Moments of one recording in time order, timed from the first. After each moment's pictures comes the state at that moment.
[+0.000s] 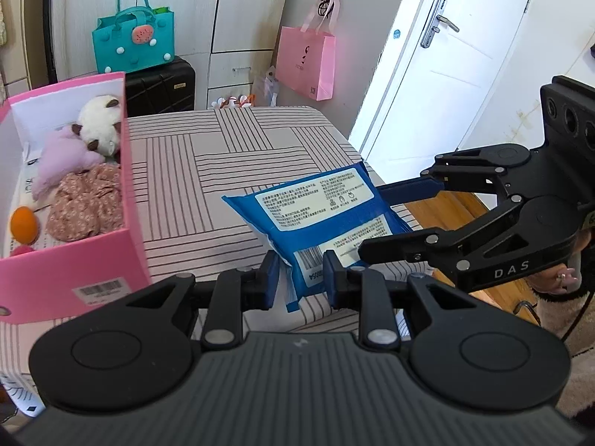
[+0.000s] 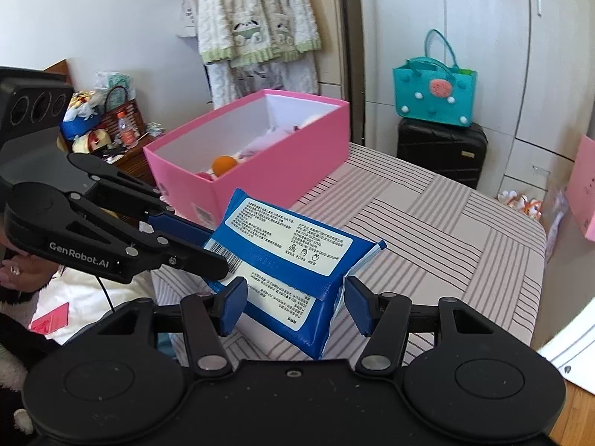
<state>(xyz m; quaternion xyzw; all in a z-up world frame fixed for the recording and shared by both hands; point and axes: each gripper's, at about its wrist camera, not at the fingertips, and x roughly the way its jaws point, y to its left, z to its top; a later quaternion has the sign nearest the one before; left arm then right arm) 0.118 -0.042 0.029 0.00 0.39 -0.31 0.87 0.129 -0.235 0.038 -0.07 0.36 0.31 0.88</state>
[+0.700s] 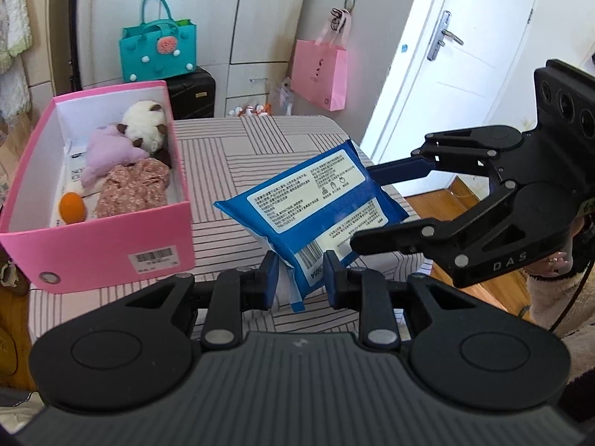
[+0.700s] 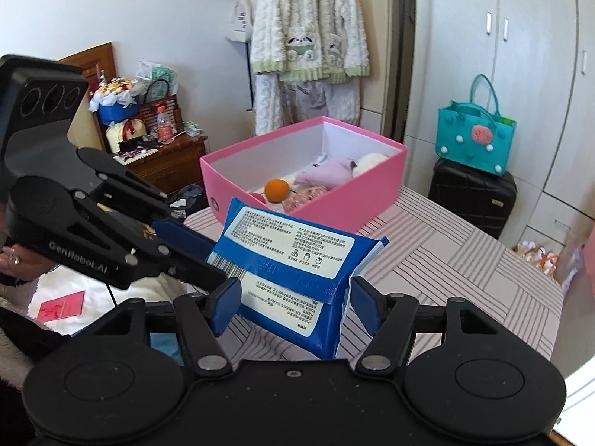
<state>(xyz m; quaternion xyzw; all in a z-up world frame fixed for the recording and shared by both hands) 0.079 0.004 0.051 0.00 0.37 -0.29 0.88 0.109 -0.185 0.069 -0.12 0.31 0.36 0.87</state>
